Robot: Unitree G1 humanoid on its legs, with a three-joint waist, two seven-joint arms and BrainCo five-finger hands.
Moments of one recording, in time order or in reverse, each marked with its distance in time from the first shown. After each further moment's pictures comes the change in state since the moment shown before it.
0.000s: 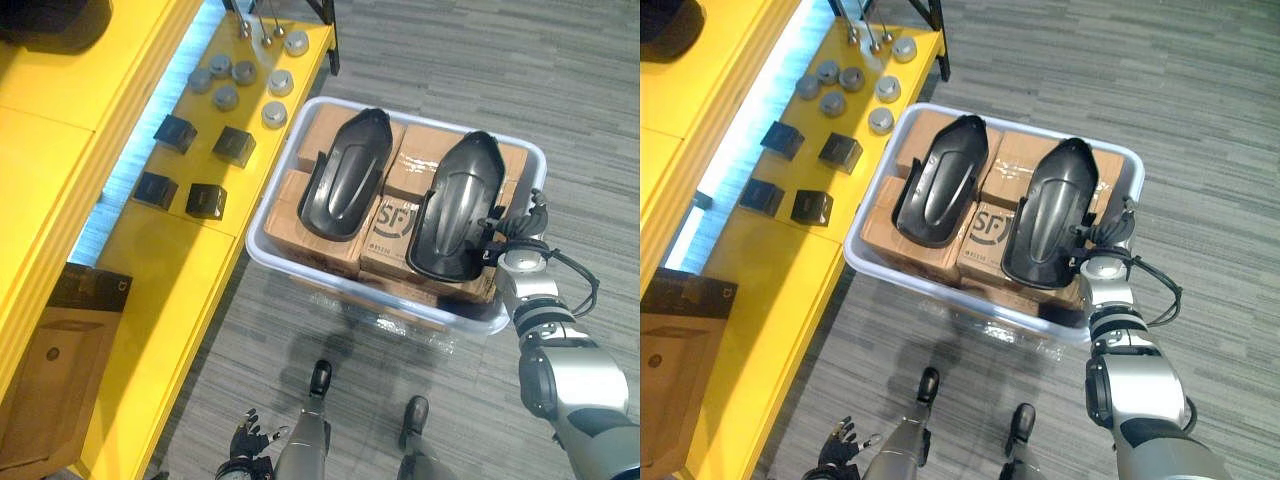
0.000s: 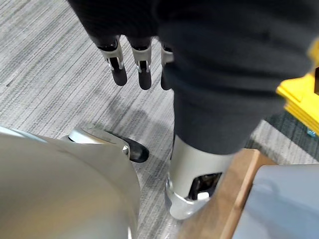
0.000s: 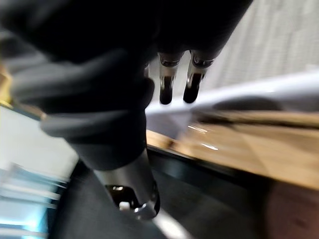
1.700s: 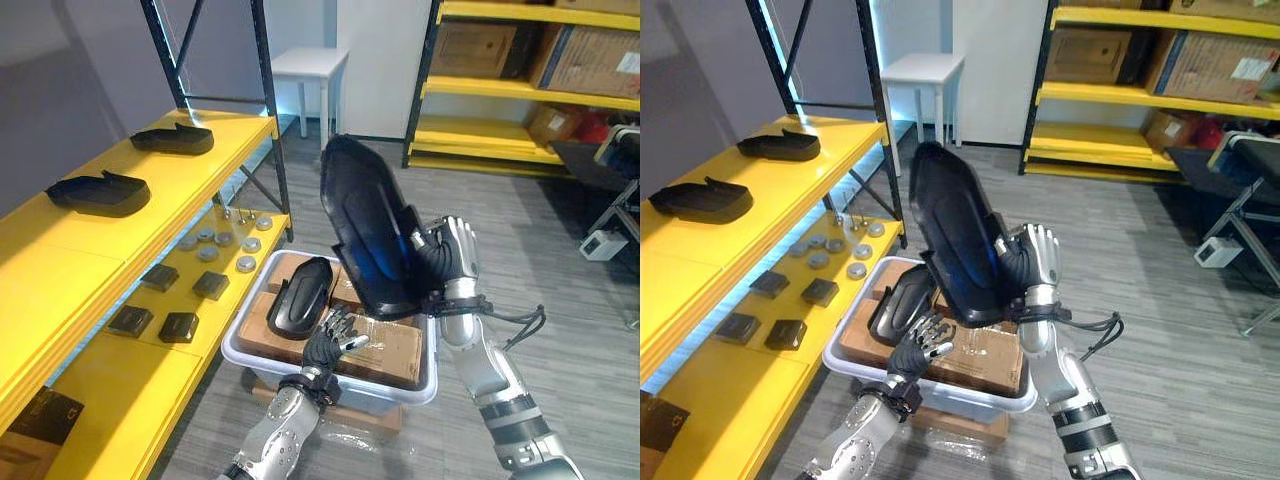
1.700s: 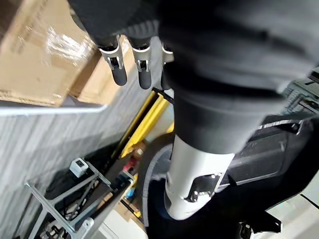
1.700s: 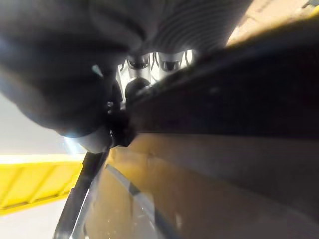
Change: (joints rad) left arm -0.164 0.080 -0.426 -0.730 -0.451 0.090 0.001; right arm 0.677 0.211 0.297 -1.195 -0.625 0.041 -0.019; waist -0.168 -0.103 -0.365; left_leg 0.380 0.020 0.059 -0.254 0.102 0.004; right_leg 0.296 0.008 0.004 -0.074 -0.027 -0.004
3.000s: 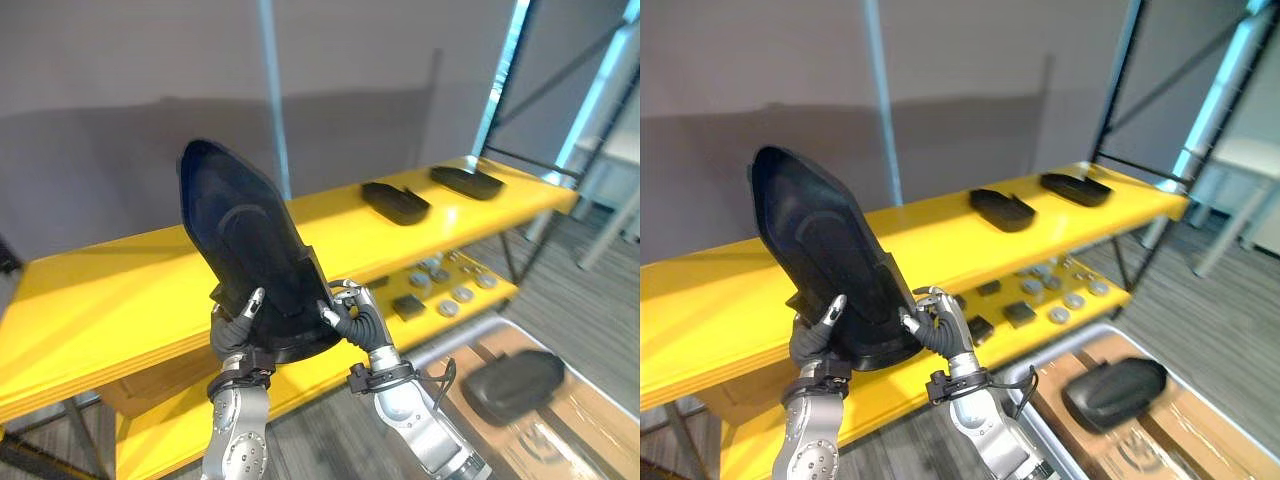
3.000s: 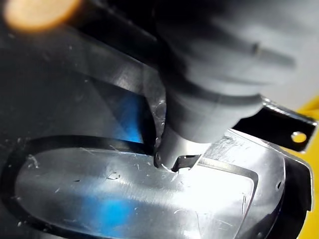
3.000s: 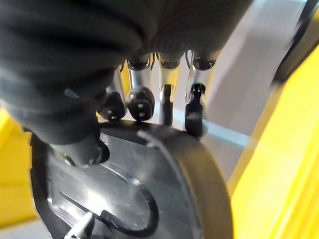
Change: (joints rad) left arm 0.220 -0.080 0.396 -0.353 0.232 -0.202 0.236; right arm 0.171 0.181 0.301 0.017 0.325 -0.186 0.040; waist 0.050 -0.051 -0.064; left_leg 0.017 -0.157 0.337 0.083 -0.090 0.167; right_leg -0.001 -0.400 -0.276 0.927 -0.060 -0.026
